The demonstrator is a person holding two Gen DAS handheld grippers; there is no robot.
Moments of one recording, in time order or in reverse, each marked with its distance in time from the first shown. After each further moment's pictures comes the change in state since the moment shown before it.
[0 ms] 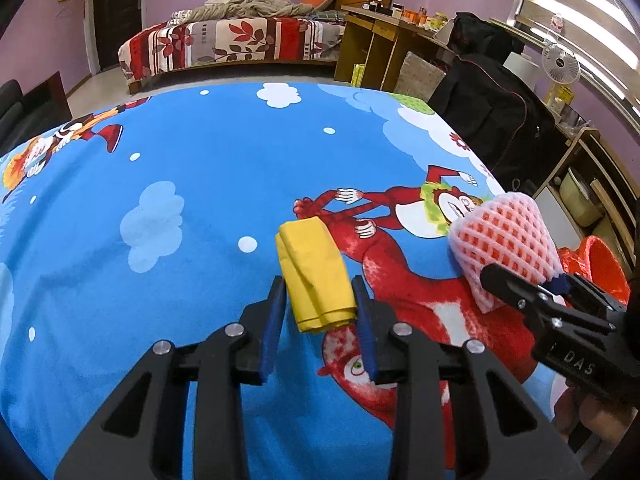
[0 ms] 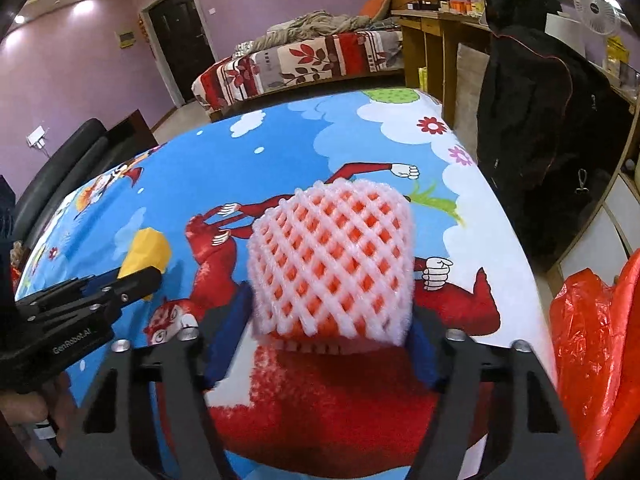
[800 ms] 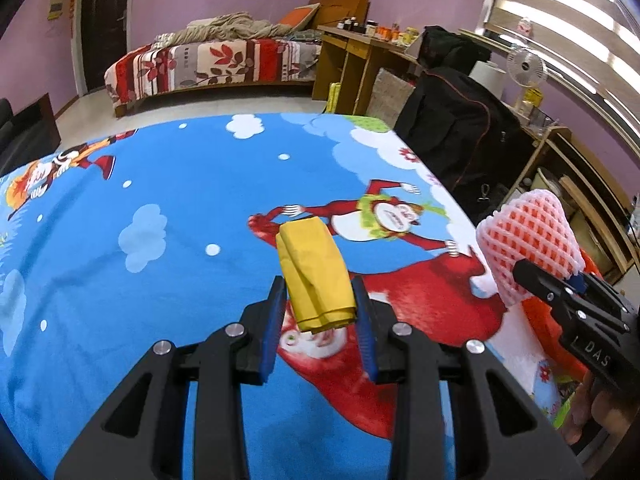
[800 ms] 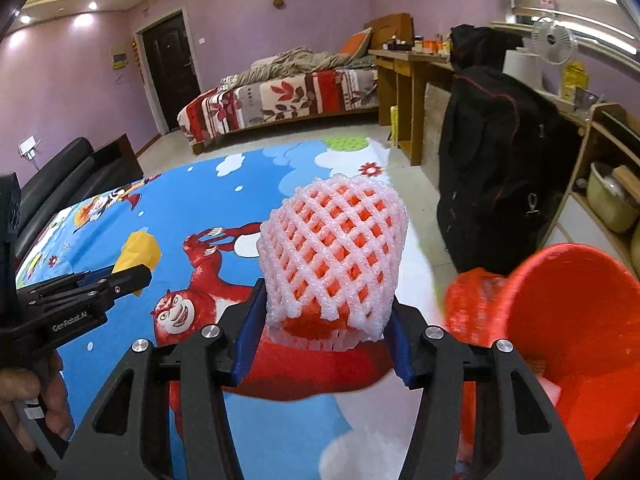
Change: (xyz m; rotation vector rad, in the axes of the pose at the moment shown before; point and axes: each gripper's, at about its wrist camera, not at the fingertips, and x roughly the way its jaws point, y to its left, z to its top) left arm -0.054 -0.041 -0.012 0.054 -0.076 -0.054; right arm -0.097 -0.028 -0.021 -0.009 -0.144 -0.112
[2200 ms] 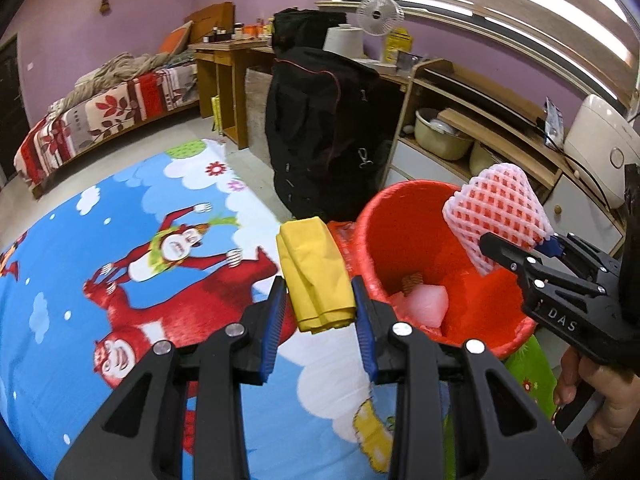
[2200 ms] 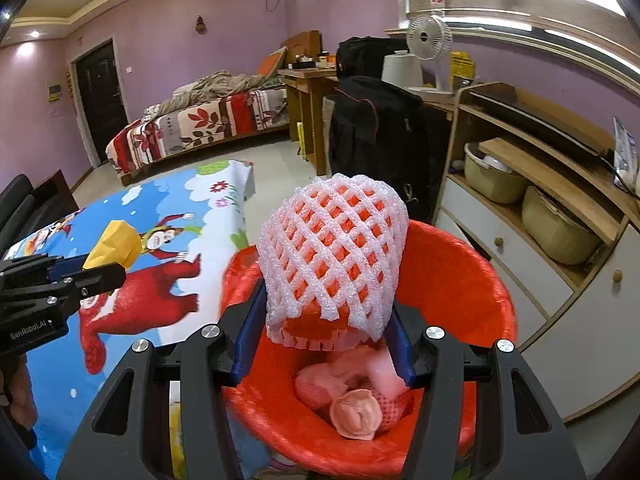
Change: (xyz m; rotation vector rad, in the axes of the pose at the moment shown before) left arm -0.019 -0.195 -0.006 0.342 0.027 -0.224; right arm -0.104 -0.144 -0.041 0.125 -0.056 -0.255
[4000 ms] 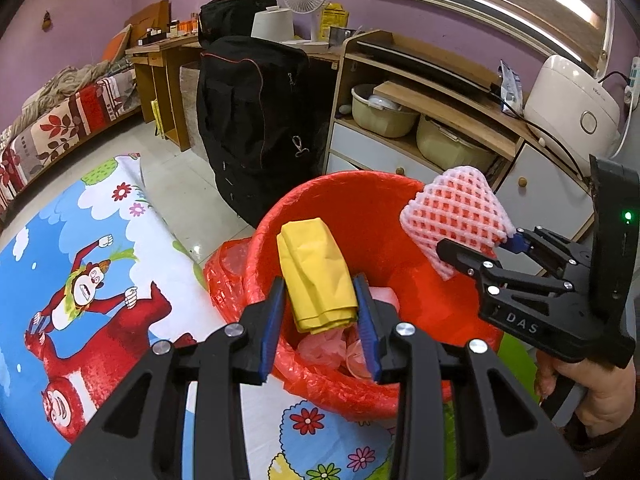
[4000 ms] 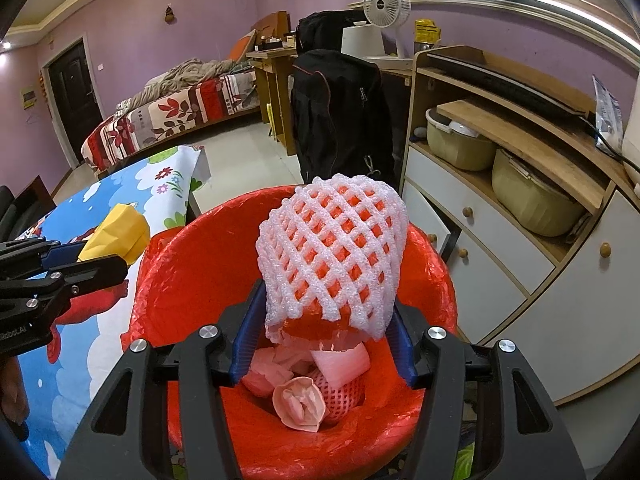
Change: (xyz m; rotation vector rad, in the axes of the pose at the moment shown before) left arm 0.053 -0.069 0.027 0.120 0.057 -0.143; right arm 0.026 -0.061 -0.007 0.056 0.074 -0.050
